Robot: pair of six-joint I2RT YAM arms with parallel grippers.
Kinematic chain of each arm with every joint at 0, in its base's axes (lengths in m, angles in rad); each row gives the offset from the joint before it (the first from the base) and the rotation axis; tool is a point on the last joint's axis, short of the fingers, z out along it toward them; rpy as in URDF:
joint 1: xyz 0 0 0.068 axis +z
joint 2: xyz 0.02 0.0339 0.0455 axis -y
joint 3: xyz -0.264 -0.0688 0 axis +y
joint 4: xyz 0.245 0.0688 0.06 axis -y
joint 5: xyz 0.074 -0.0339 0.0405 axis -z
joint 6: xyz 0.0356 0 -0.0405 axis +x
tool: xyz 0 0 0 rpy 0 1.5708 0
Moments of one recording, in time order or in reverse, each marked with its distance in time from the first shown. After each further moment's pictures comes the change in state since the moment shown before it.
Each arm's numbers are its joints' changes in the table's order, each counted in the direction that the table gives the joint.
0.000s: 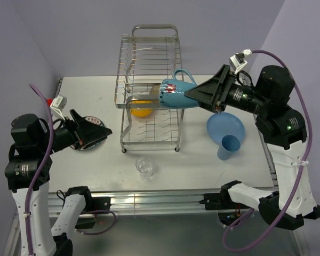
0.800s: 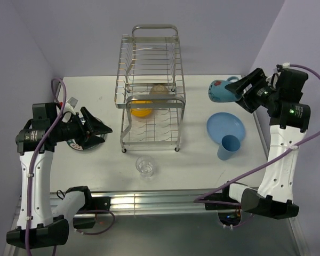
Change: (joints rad) left arm 0.000 -0.228 0.032 -0.285 -0.182 0.192; right arm -0.624 -0.048 0.081 -0.233 0.124 -0.263
